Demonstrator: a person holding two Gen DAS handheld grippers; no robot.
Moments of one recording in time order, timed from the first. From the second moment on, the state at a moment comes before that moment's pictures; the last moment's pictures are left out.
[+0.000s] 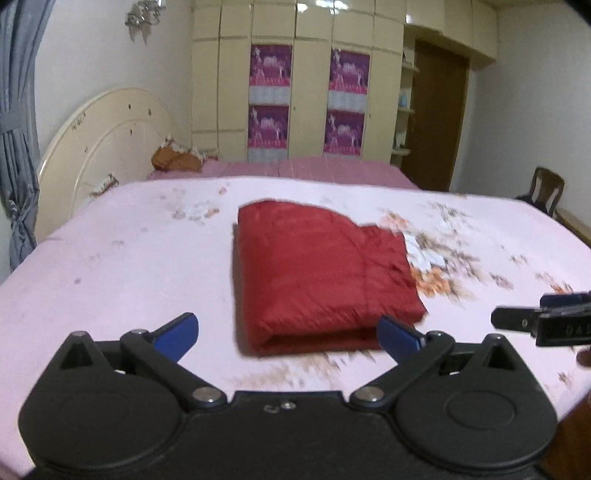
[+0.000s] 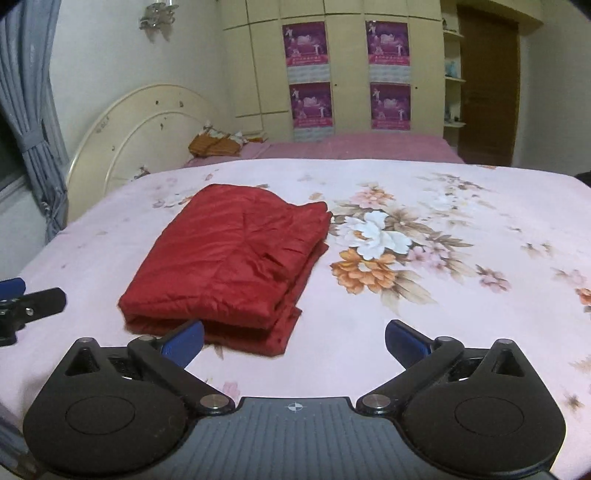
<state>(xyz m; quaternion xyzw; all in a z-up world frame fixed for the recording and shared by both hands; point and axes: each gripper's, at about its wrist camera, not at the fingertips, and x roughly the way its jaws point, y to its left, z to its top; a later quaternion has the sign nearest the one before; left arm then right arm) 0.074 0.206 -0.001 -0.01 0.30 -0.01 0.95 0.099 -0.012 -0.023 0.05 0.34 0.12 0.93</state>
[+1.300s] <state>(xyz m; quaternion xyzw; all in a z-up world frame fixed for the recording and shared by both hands) -0.001 0.190 0.015 -0.02 0.27 -0.01 0.96 0.002 -0.008 0.012 0.01 0.30 0.11 0.95</state>
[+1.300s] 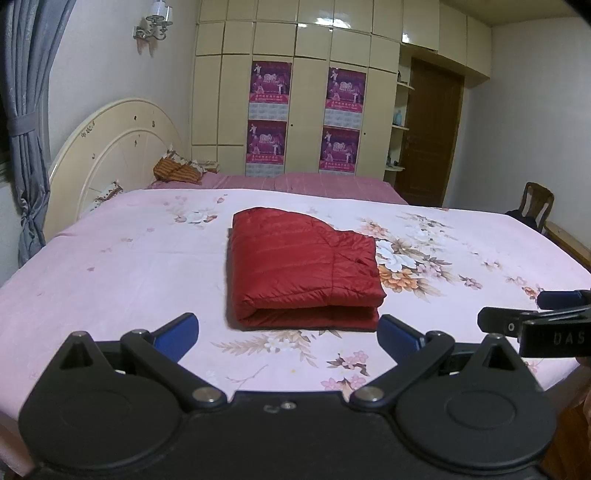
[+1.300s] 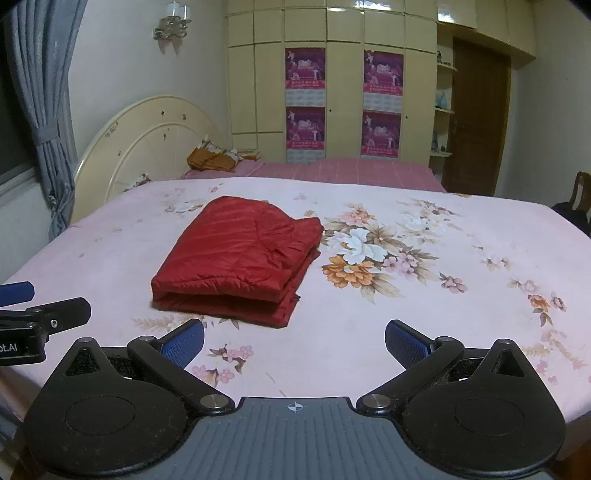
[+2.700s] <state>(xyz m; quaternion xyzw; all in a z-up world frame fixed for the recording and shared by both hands) -0.005 0.186 0.021 -0.02 0.25 -0.01 0.97 -0.002 -0.014 0.016 0.01 0.29 0.12 0.95</state>
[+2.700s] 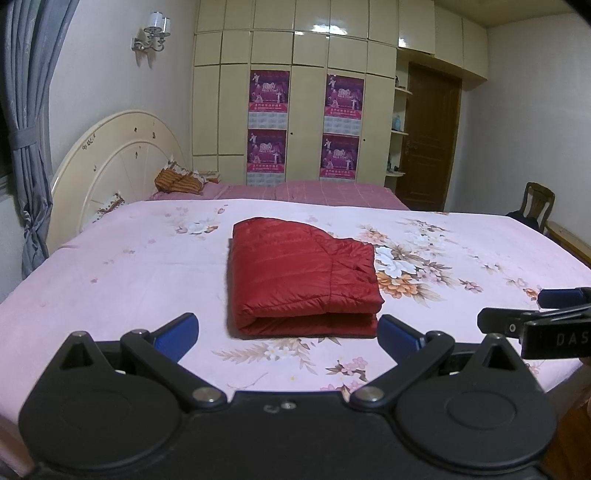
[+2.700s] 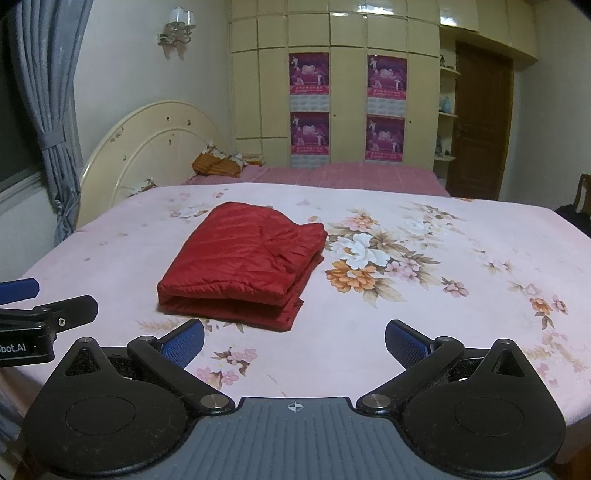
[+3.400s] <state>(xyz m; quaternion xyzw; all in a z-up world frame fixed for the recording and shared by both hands) -0.004 0.186 0.020 -0.01 0.25 -0.01 0.97 0.000 -0.017 0.015 0.02 0.29 0.12 0.95</state>
